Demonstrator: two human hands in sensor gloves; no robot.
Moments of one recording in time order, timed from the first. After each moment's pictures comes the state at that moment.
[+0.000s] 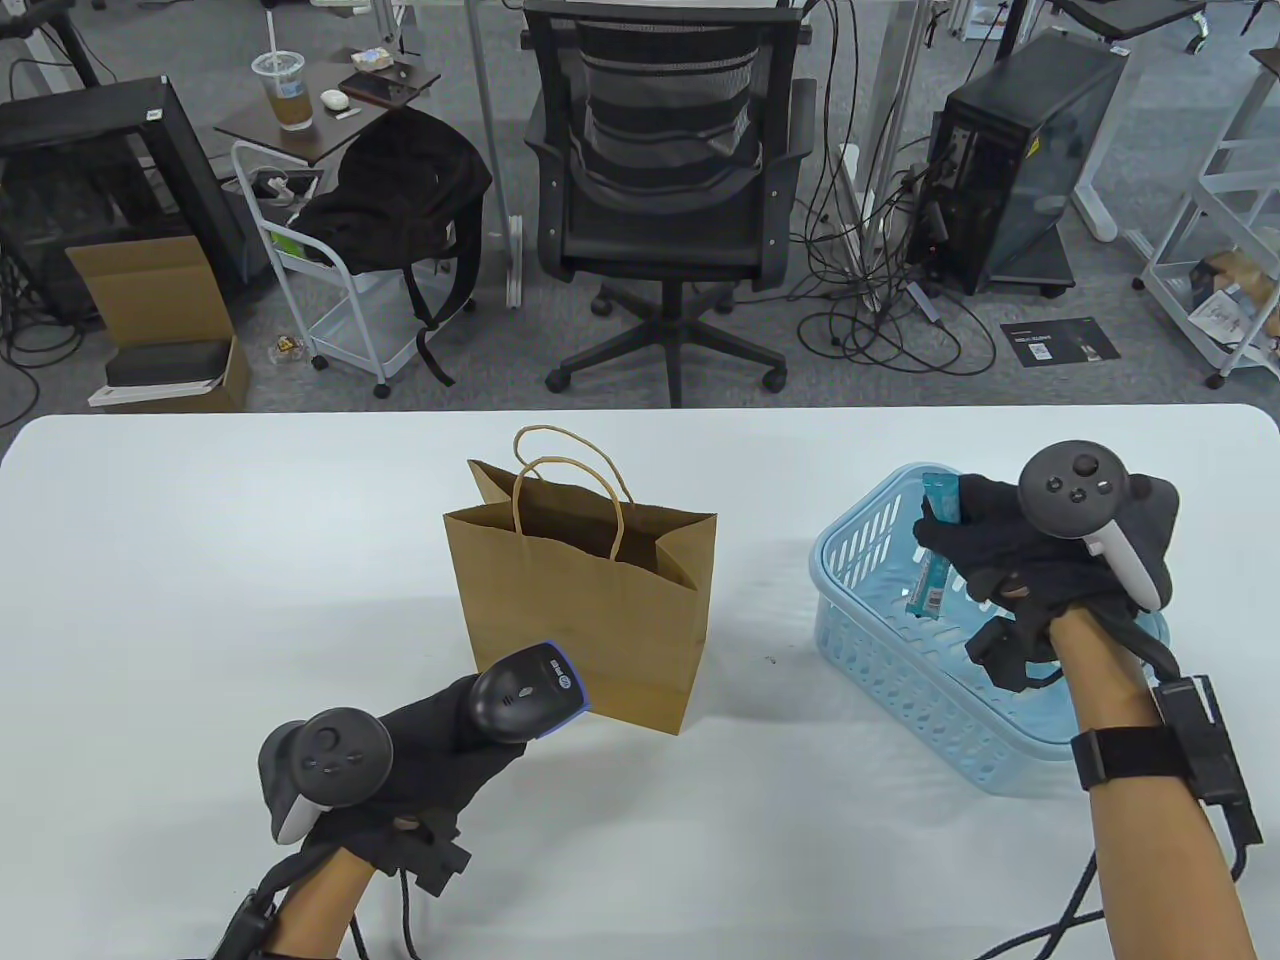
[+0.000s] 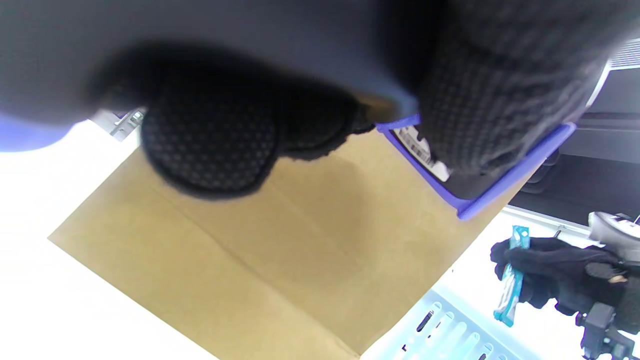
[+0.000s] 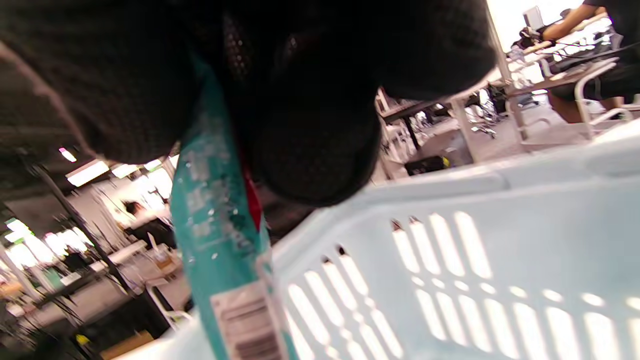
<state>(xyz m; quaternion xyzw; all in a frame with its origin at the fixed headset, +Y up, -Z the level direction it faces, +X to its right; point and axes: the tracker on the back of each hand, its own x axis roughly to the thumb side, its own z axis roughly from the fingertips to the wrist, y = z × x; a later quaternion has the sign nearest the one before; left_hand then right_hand) -0.249 -0.692 -0.303 0.09 -0.20 0.37 0.90 0.281 -0.553 -0.392 -0.02 -0.09 0.96 0.26</state>
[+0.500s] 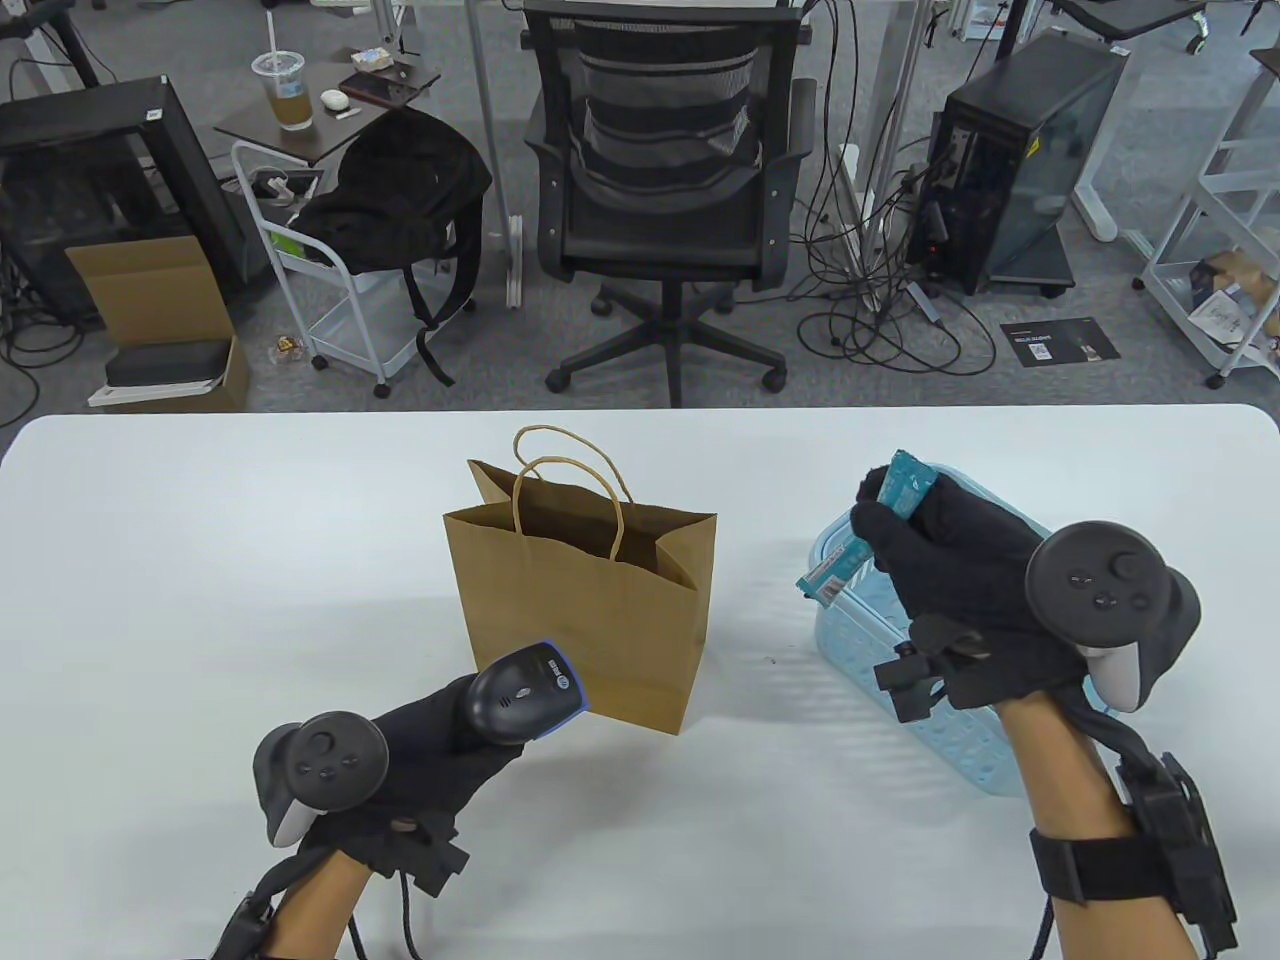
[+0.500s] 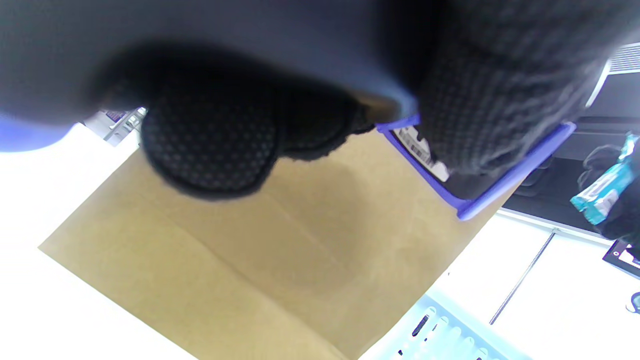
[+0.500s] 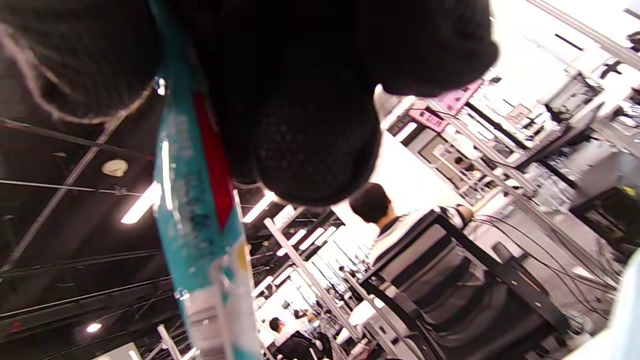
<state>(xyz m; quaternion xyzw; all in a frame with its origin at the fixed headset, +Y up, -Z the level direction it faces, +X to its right) -0.252 -0.690 -0.302 0.09 -0.21 0.37 0.90 0.202 -0.500 -0.307 0.09 -0.27 0.87 0.40</state>
